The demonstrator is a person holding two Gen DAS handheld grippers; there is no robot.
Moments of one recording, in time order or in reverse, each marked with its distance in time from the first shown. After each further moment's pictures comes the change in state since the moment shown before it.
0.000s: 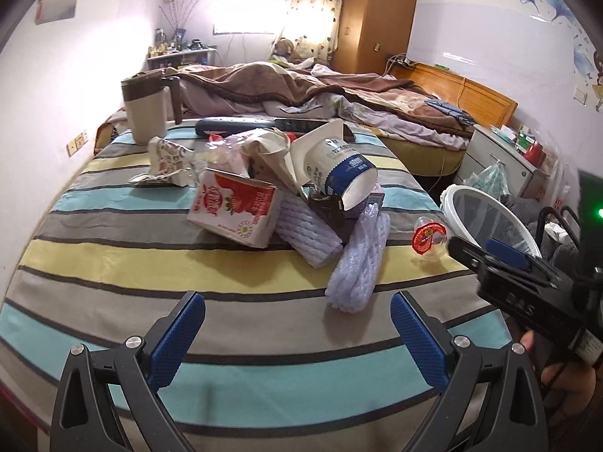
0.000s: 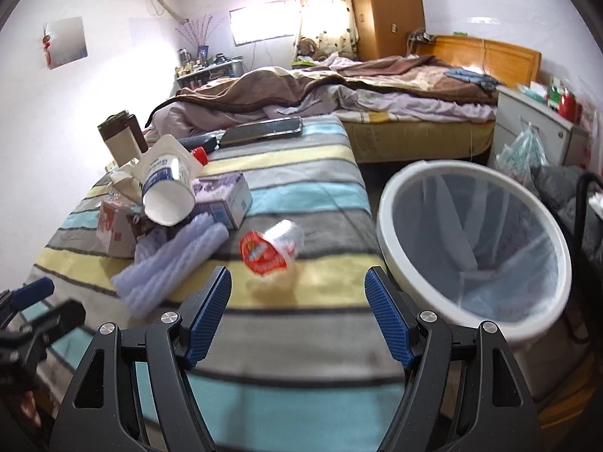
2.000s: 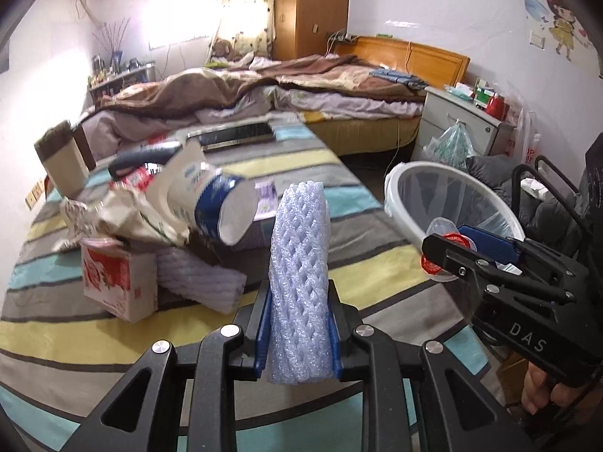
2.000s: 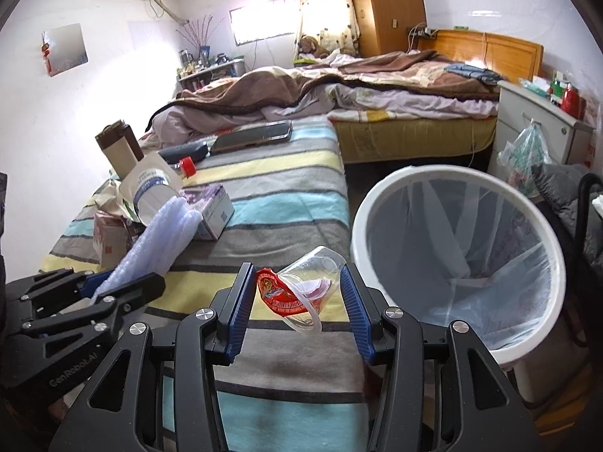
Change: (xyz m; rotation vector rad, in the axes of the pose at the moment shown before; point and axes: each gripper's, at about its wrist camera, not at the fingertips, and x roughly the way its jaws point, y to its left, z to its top) left arm 0.031 -0.090 0.032 0.214 0.027 -0.091; right arm -0.012 -0.033 0.009 0.025 -0.016 0.023
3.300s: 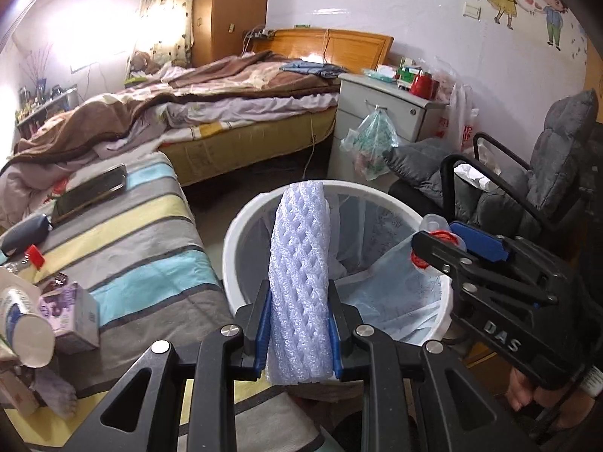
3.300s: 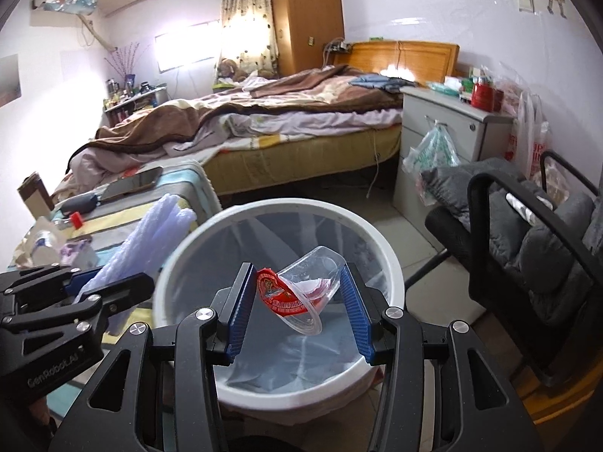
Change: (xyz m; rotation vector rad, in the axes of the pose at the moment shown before) left arm 0.066 -0.139 0.066 0.151 0.033 -0.240; right arm -0.016 -0.119 0.014 0.102 -0.046 -0.263
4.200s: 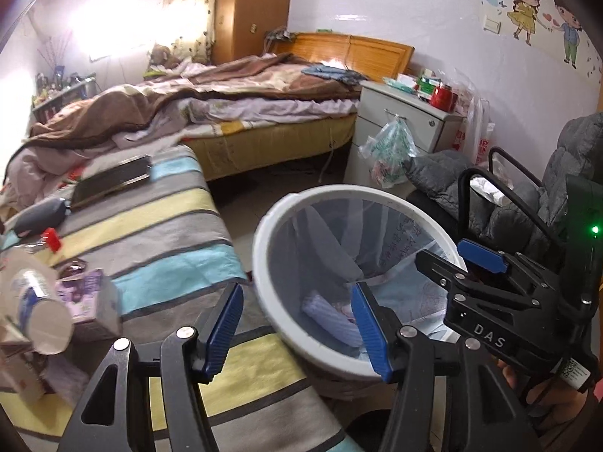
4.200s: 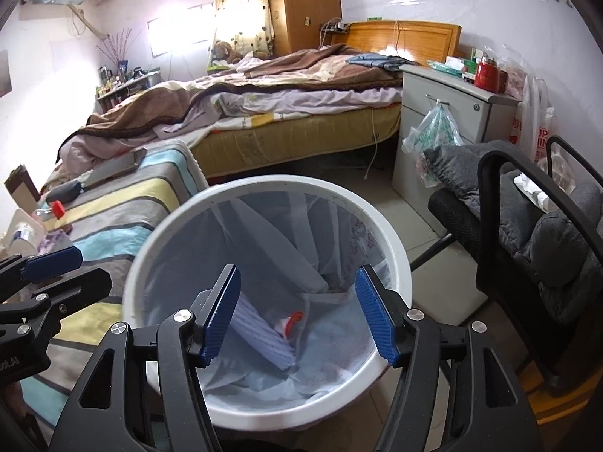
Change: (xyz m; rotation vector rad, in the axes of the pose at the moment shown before) left arm -0.019 0.021 -0.006 -0.066 -0.032 0.059; right arm 0.002 0.000 0.000 0.001 0.041 0.007
